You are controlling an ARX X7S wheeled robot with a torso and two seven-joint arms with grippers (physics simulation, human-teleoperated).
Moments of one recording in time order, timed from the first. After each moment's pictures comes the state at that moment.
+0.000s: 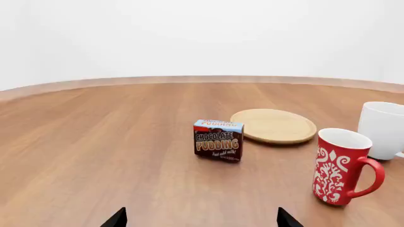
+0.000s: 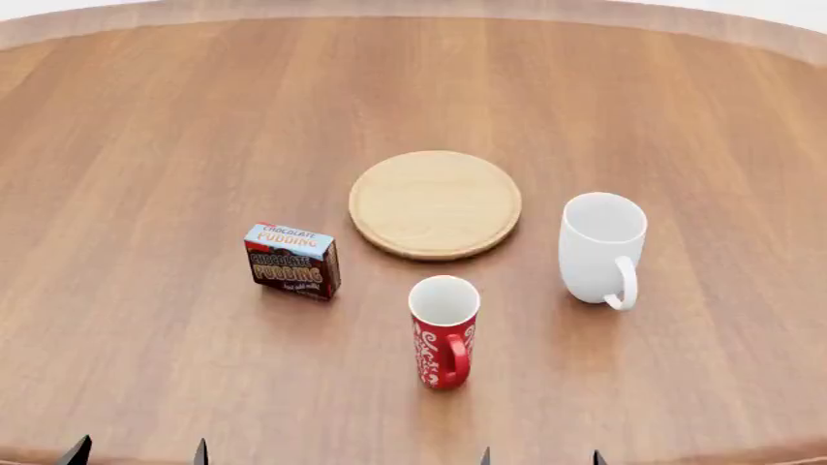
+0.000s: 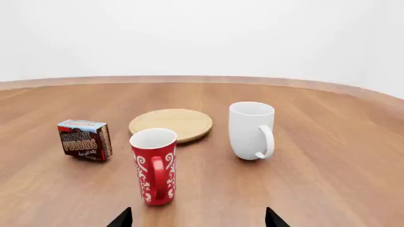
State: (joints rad) left arm 0.00 0.00 0.00 0.00 0.00 0.00 0.00; right arm 0.00 0.00 0.00 0.00 0.00 0.00 0.00
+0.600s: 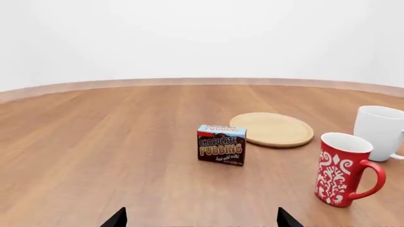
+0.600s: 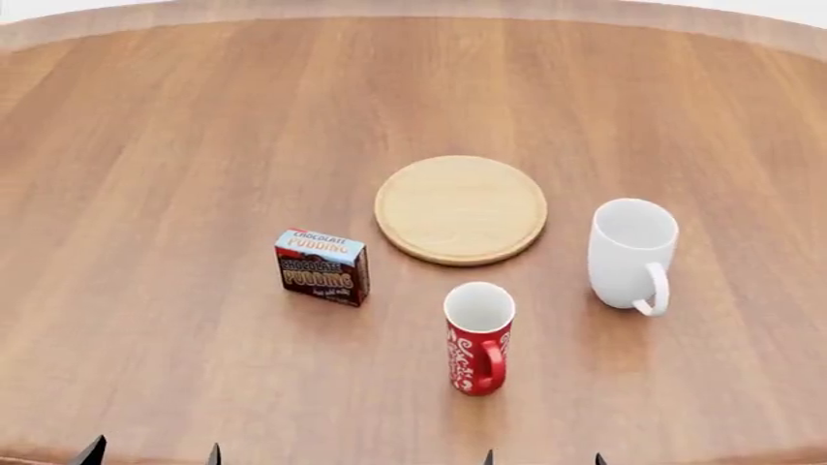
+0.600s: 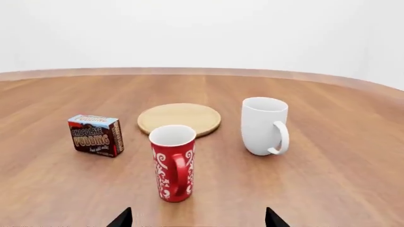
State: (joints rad) left arm 0.01 -0.06 0.09 0.00 -0.06 0.02 -0.04; right arm 0.01 0.06 -0.07 0.00 0.05 0.04 0.08
